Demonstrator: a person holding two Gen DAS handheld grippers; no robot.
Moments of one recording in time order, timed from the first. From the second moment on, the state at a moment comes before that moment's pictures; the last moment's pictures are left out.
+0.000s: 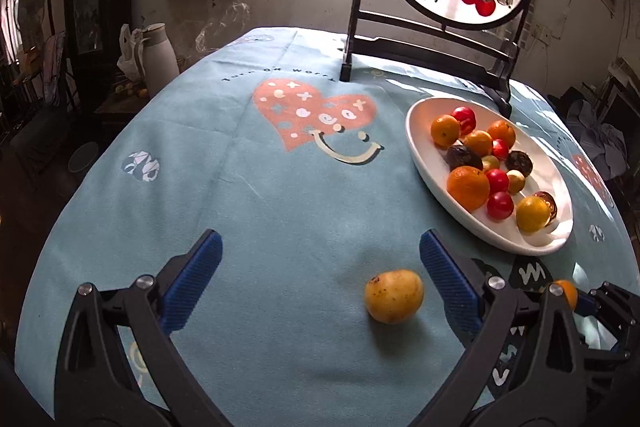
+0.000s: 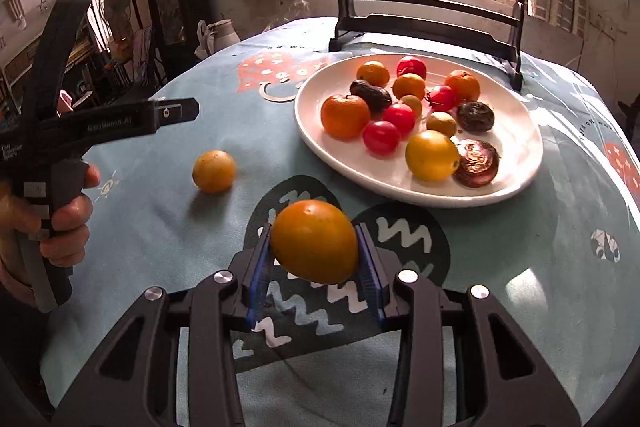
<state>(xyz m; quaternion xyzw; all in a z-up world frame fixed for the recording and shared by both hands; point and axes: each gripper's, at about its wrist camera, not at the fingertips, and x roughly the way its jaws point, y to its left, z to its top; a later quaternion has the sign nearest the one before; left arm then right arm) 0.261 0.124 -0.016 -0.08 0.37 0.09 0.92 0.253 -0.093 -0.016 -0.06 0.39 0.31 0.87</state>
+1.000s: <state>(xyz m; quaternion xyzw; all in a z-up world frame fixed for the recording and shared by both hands) 0.277 0.079 -0.056 0.01 0.45 0.02 0.89 0.264 -0.115 -0.007 -0.02 0.39 0.26 0.88</state>
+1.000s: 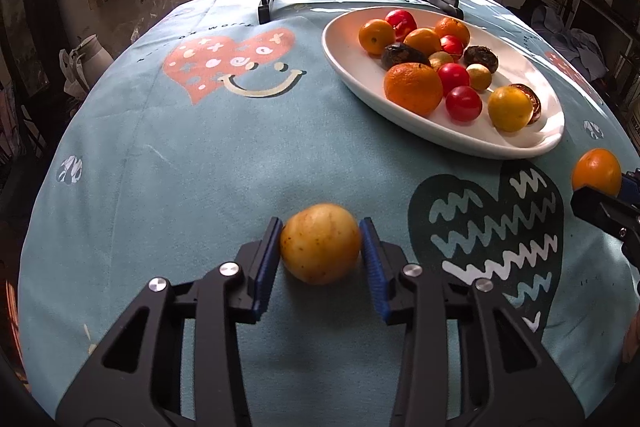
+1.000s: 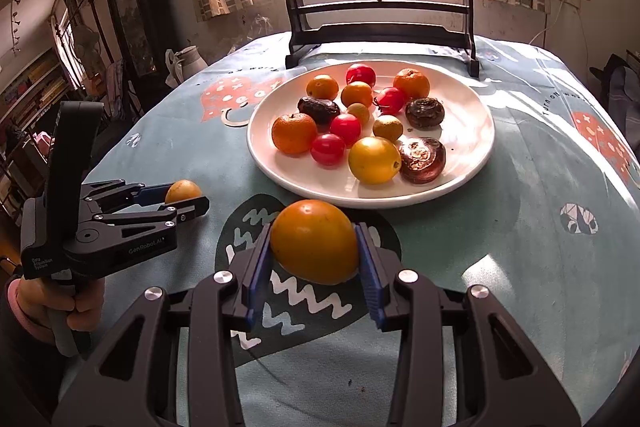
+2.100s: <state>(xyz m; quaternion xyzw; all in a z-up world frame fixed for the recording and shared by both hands) 0.282 0.041 0.012 0.01 0.38 -0.04 0.92 0.289 -0.131 0.024 0.05 0.34 0.31 0.89</state>
